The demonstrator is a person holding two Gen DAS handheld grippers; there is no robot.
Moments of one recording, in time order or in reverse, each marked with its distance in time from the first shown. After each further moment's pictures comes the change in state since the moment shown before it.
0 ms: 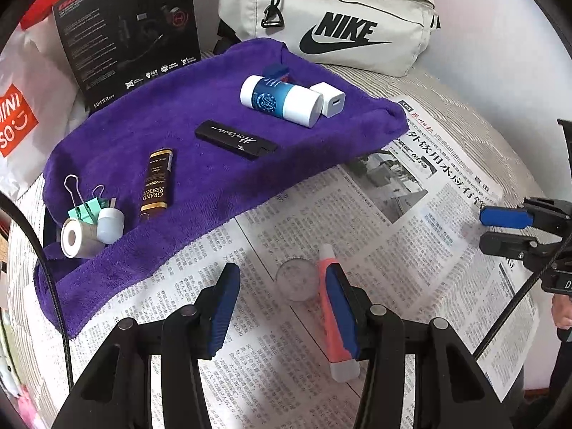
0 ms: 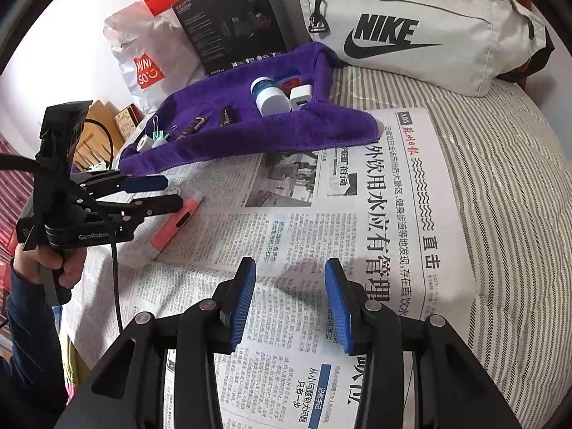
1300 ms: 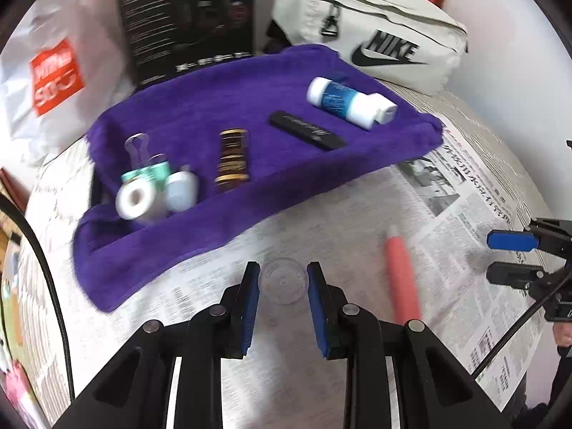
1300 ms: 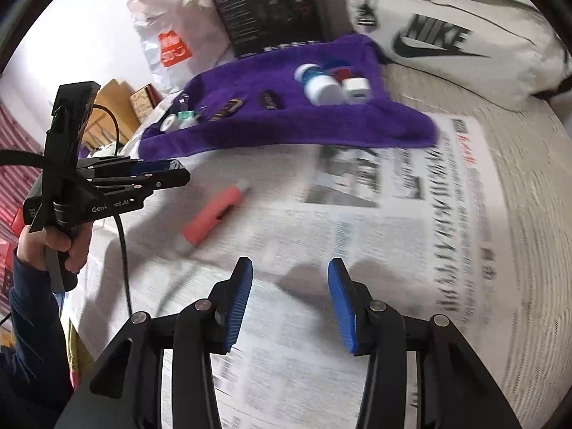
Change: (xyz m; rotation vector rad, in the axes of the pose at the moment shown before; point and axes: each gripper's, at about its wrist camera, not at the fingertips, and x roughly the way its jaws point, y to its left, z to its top) left arm -0.017 0.052 -0.027 -0.098 -0.041 0.041; right arm 0.023 0.058 0.008 -0.084 0.043 0.046
